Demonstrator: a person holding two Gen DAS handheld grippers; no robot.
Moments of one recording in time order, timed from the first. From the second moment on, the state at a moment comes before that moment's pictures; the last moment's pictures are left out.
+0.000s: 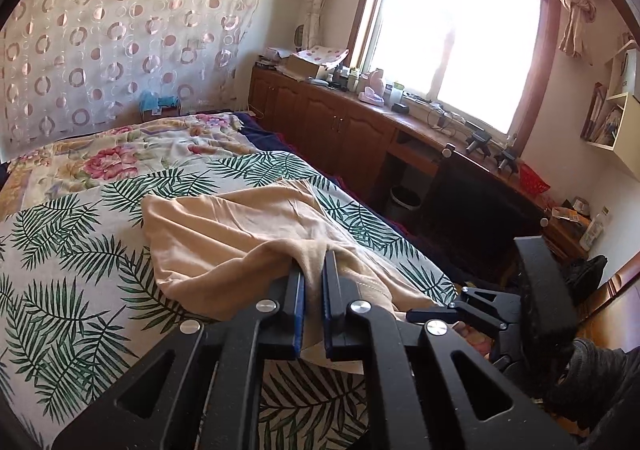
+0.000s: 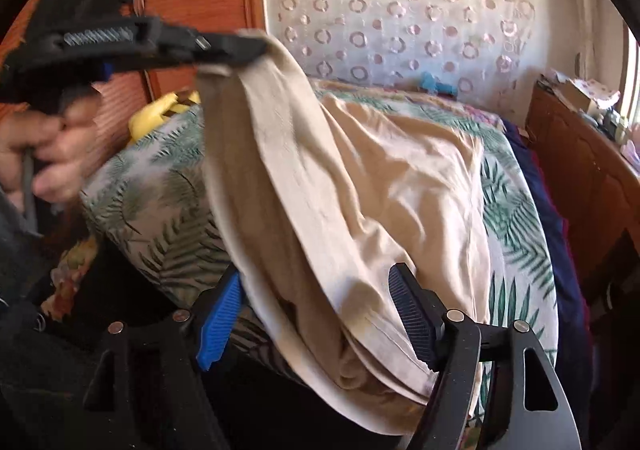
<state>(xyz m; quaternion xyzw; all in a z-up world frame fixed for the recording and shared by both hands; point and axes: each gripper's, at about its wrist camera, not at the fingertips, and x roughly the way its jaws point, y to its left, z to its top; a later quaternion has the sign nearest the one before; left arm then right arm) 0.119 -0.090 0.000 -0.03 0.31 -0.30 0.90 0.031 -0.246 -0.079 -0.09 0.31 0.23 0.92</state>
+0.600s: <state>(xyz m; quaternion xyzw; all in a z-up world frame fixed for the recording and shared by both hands) 0.143 -0.055 0.003 -0.05 0.29 -0.25 0.92 0.100 -0.251 -0.019 -0.12 0.29 0.19 0.93</state>
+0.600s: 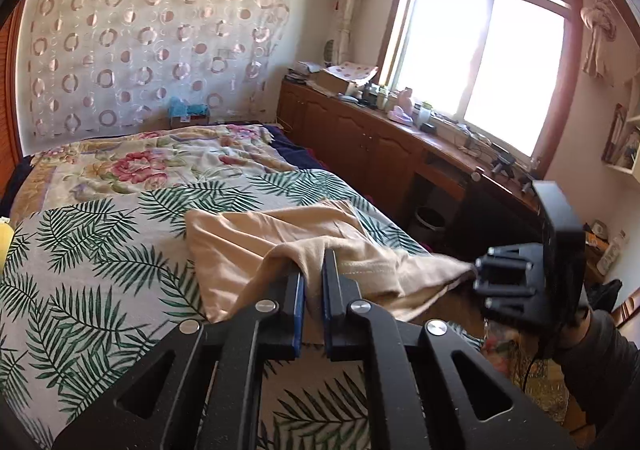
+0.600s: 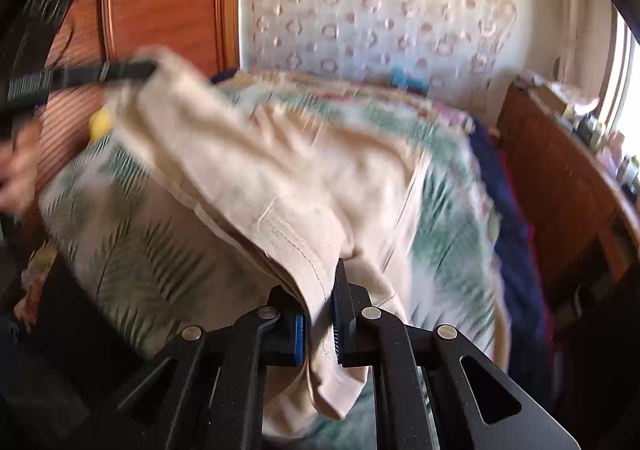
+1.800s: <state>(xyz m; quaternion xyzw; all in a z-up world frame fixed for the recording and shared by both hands) 0.277 -0.040 -0.060 0.01 0.36 -0.18 0.91 0.366 -0.274 0.012 -0.07 0.32 0.19 0.93</state>
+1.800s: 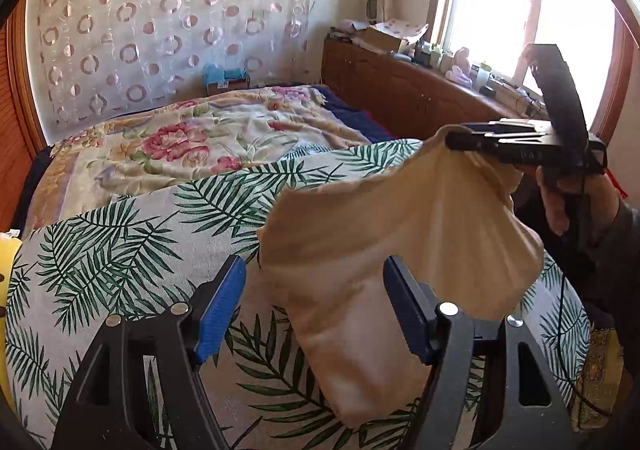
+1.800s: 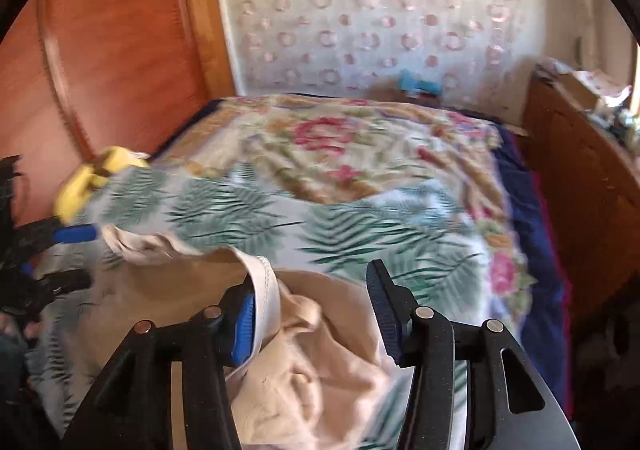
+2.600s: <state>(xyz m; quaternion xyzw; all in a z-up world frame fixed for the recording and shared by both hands) 0.325 -0.038 -0.086 0.00 0.41 -0.17 0.90 0.311 -0.285 -0.034 0.00 0.37 0.20 0.91</state>
